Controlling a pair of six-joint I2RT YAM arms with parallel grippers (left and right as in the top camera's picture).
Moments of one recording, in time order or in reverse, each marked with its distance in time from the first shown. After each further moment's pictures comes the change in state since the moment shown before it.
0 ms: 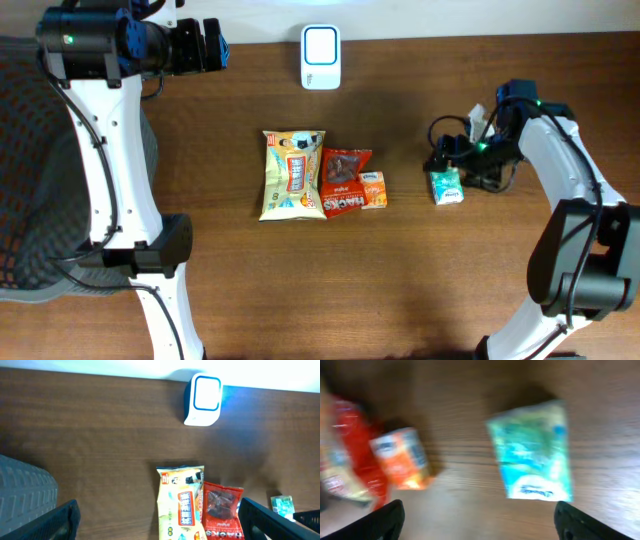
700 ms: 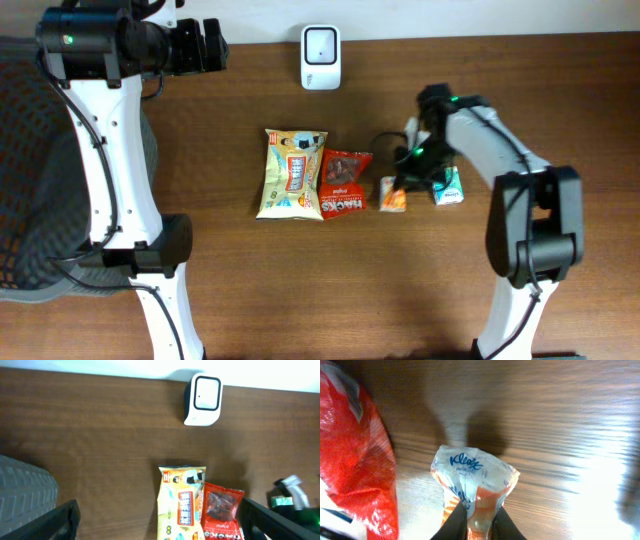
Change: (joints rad) left arm 0.000 0.000 0.000 -0.001 0.000 0.000; right arm 0.245 0.193 0.106 -0.050 0.113 0.116
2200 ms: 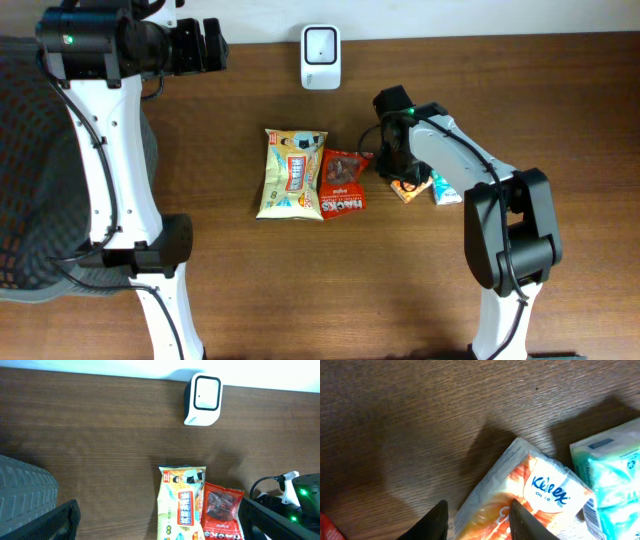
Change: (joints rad) left arm 0.000 0.000 0.000 0.001 0.000 0.000; right arm 0.184 -0.006 -0.023 0.168 0.509 0.438
